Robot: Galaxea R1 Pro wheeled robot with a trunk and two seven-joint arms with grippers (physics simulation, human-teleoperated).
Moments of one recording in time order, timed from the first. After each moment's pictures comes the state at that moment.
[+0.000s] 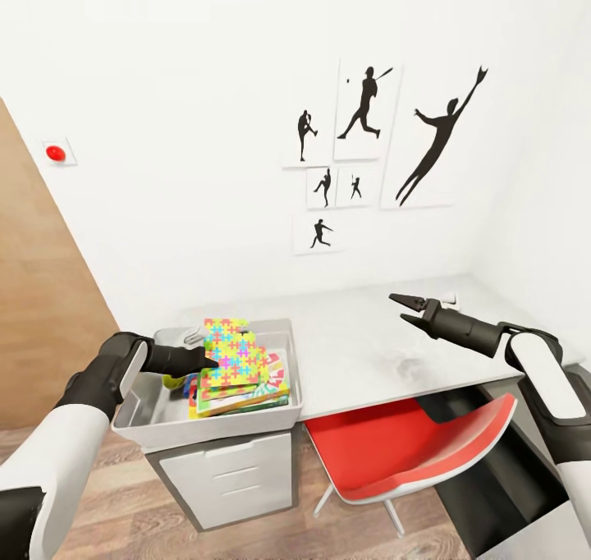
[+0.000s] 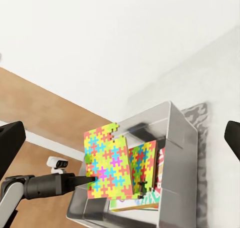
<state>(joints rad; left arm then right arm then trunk) -0.89 0.18 0.06 -0.74 0.05 1.03 -0.73 -0.68 -0.38 0.00 -1.32 -1.23 0.92 0.21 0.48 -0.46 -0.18</state>
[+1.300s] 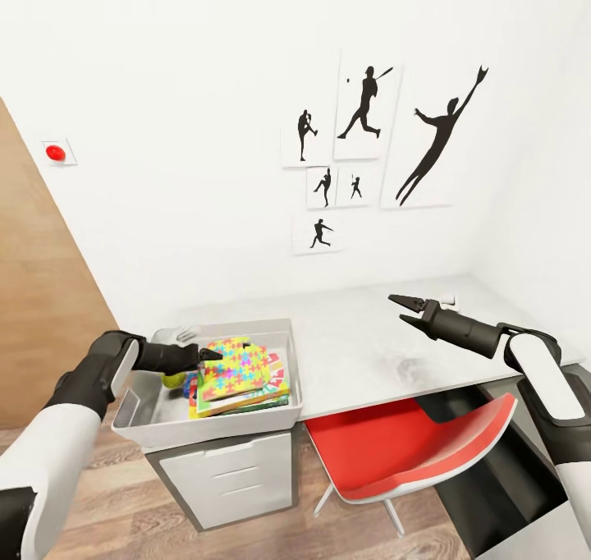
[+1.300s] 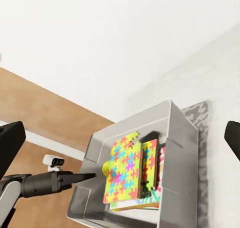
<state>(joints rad) -0.89 0.21 0.07 -0.75 0.06 1.03 -0.75 -0.68 -0.38 0.00 -1.32 -1.23 0.92 0.21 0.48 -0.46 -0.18</state>
